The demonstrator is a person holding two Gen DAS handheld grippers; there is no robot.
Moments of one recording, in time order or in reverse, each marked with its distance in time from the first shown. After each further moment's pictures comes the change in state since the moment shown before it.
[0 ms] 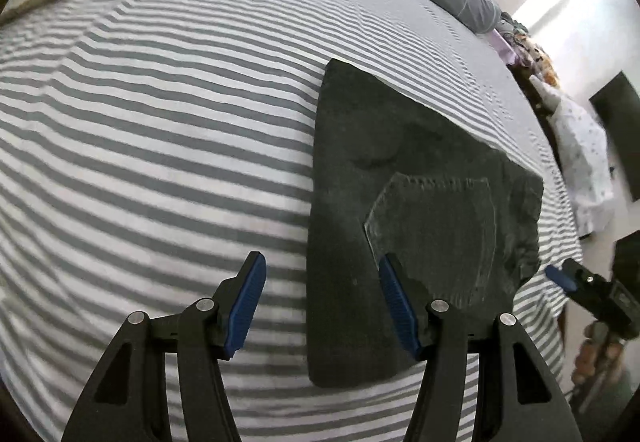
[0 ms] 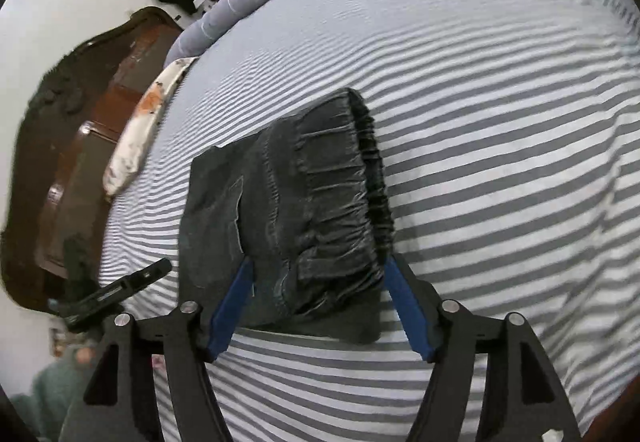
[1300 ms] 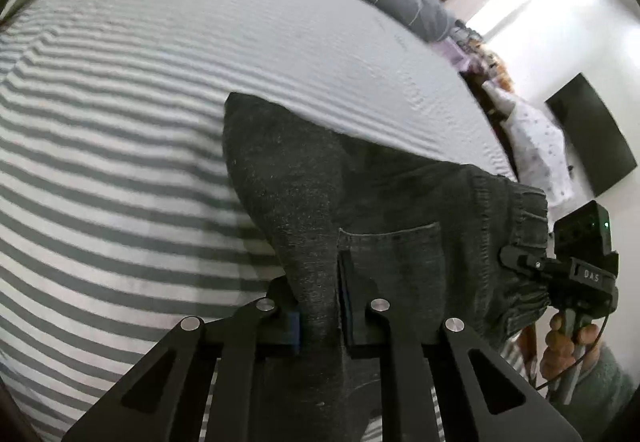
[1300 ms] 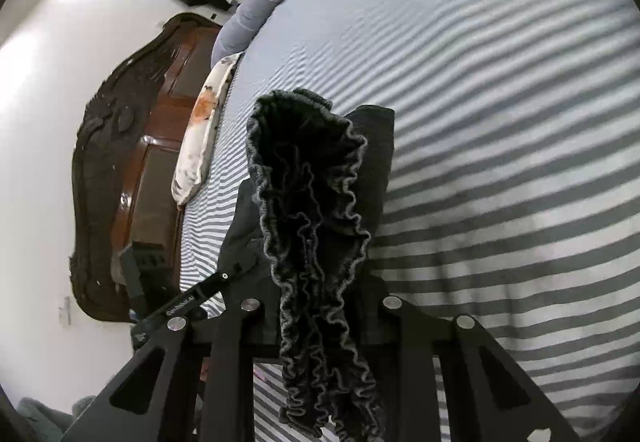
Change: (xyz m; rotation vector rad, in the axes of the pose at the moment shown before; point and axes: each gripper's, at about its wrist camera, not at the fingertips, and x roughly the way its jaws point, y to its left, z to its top) left arm 0.008 -0.029 0.034 0.062 -0.064 -0.179; right arm 0.054 0.040 0.049 0.057 0.066 0.268
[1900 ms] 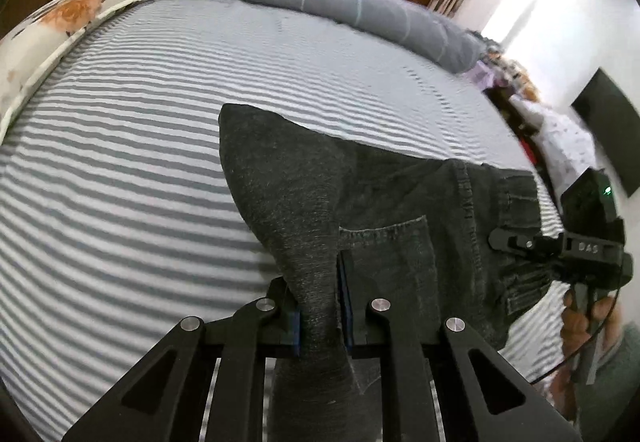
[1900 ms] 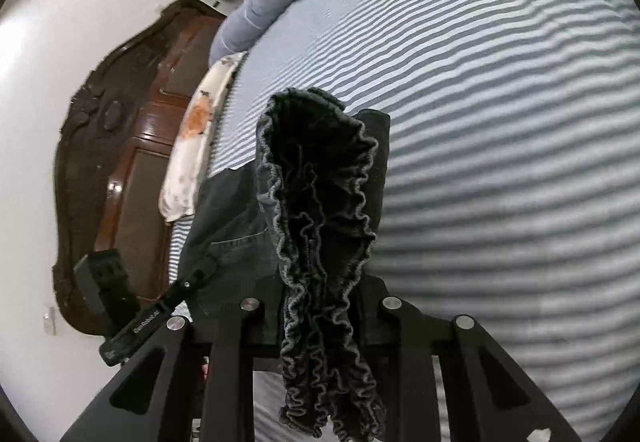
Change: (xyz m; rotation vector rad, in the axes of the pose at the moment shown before) left arm 0.001 0.043 0.129 0.093 -0.067 0.169; right arm 0.104 0.046 0.137 -0.059 0.047 -0.065
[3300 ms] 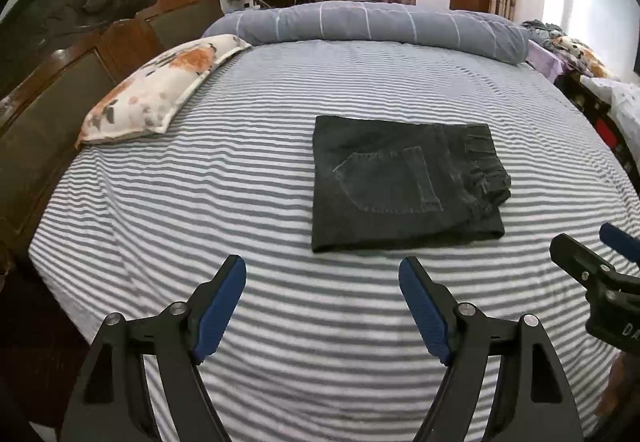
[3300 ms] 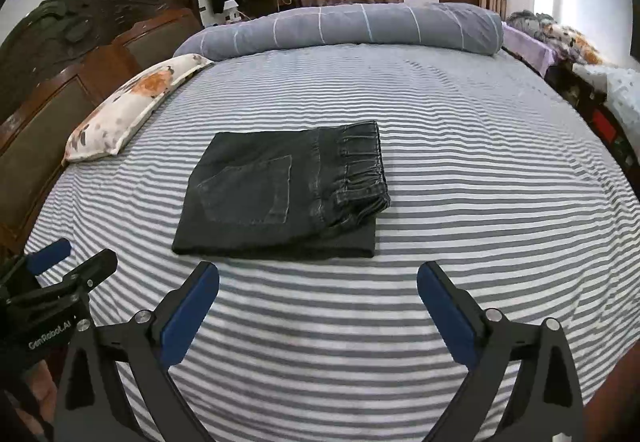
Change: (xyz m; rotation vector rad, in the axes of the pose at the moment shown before) left arm -0.141 -0.092 -0.144 0.062 -0.148 0.453; right arm -0.087 0.139 -0.209 -0.389 -0.336 -0.611
